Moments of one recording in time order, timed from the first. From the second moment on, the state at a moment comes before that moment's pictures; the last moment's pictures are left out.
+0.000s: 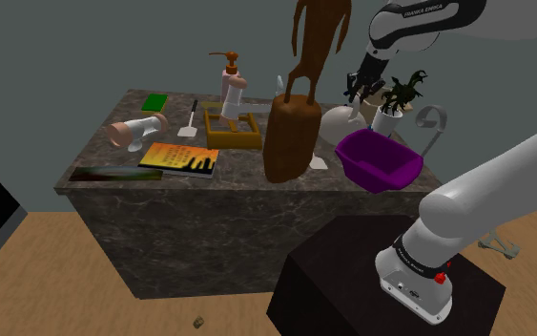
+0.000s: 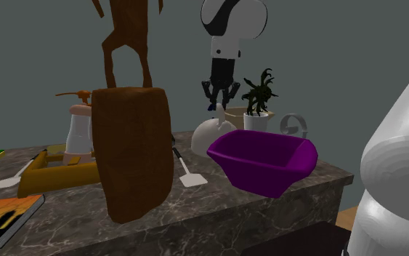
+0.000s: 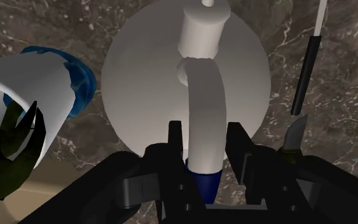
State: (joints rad) arm -0.29 -0.24 -0.15 -2.21 -0.02 2.08 0.22
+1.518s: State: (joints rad) arm -0.29 -0.26 -0.14 -2.05 -0.02 1.89 0.22
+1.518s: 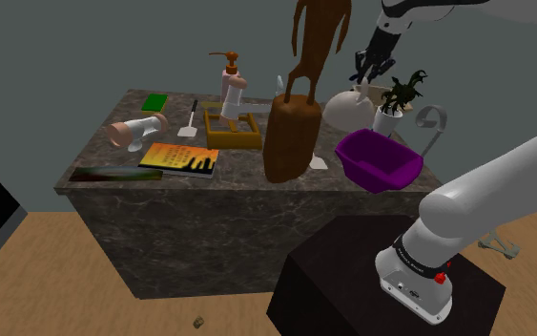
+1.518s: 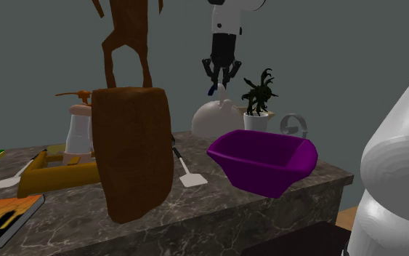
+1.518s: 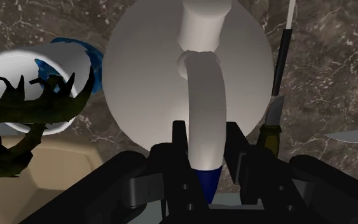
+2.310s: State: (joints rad) arm -0.29 -0.25 -0.14 -1.87 -0.02 1.73 0.23
